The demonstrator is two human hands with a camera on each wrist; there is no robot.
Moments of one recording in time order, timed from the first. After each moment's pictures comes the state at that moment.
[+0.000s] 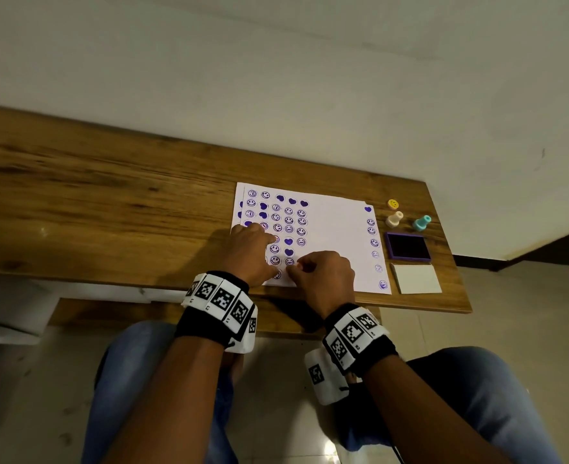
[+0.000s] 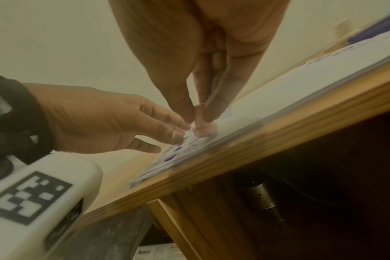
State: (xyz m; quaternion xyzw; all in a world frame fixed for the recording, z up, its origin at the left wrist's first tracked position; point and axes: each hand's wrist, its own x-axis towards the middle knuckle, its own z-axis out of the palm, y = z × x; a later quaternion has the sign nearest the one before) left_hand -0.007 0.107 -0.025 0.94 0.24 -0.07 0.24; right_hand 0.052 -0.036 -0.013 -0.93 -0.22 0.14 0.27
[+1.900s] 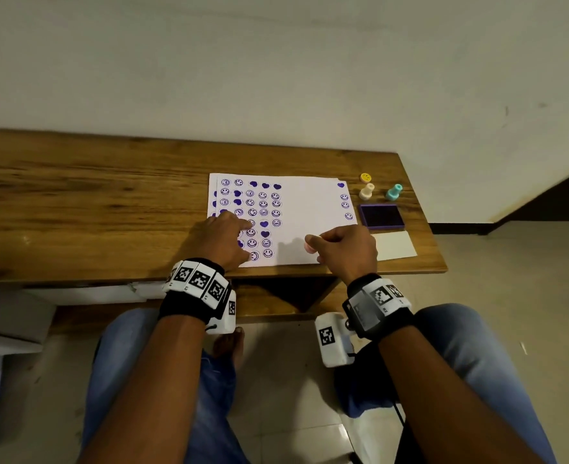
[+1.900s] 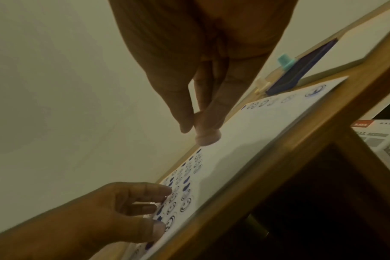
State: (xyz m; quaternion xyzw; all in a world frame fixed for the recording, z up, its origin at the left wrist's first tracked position) left_hand -0.001 0.105 -0.038 0.94 0.26 -0.06 0.23; right_hand 0.092 -0.099 -0.002 -0.91 -0.09 0.14 0.38
